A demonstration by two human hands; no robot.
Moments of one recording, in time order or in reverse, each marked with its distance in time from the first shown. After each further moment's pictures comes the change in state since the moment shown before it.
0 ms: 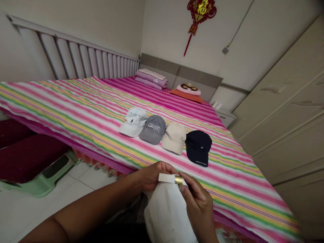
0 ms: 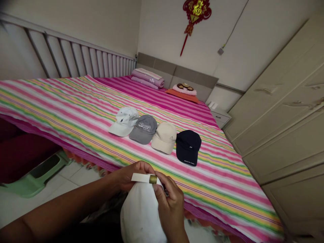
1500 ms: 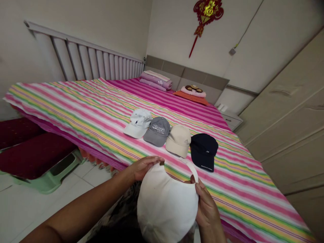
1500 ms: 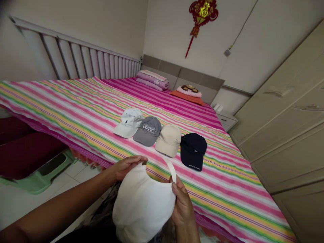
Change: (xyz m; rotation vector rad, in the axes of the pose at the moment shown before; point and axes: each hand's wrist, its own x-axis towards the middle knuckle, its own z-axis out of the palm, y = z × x) left_hand 0.001 0.010 -0.081 -0.184 0.083 0.132; right_hand 0.011 0.036 0.007 1.205 -0.028 0.876
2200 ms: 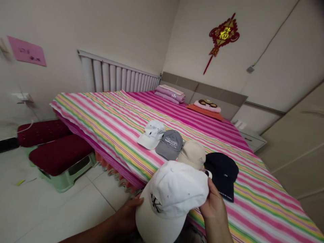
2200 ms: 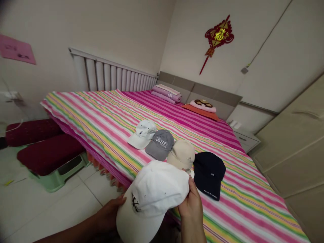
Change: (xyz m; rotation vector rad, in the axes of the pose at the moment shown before) left_hand -0.070 -0.080 -0.070 -0.262 -0.026 0.161; right_hand 0.077 -0.009 0.033 0.191 0.195 -0.015
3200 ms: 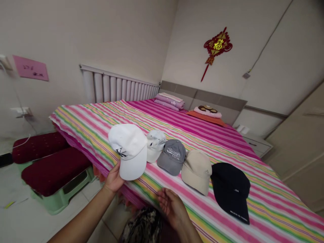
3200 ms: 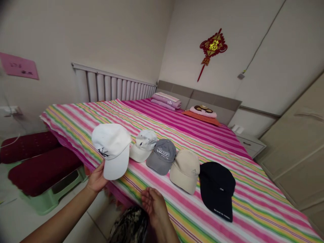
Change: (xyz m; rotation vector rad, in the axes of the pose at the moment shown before) left_hand 0.031 0.176 -0.042 -0.124 -0.270 0.478; right_hand 0.034 0.114 0.022 -0.363 -0.192 0.315
